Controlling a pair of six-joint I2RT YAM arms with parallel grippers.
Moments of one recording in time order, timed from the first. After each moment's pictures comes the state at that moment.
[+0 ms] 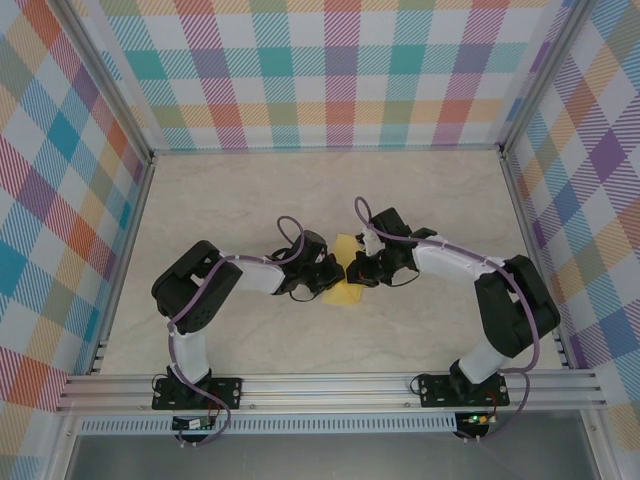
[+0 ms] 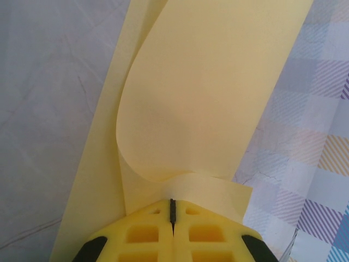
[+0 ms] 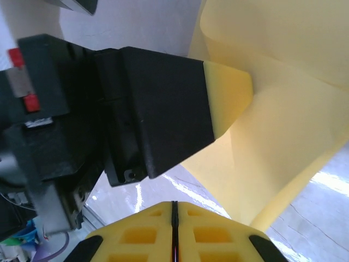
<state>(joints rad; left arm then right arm) -0.73 1.89 0.89 0.21 0.33 -1.18 0.55 1.61 0.95 -0.50 -0.60 0.57</state>
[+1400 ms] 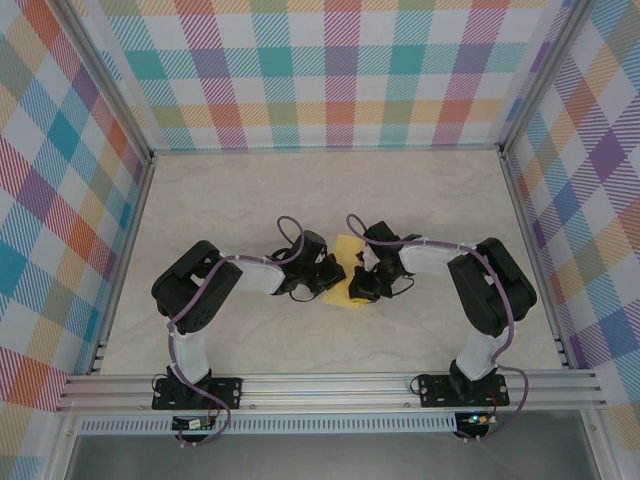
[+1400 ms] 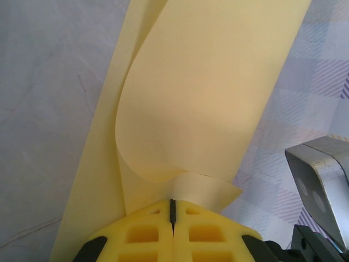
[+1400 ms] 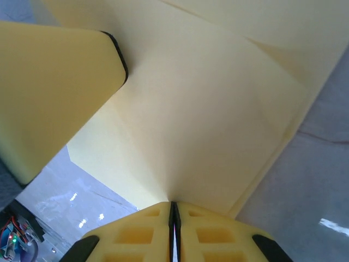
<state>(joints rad) -0.73 1.89 0.89 0.21 0.33 -1.17 0.56 1.76 0.92 -0.52 -0.54 0.58</state>
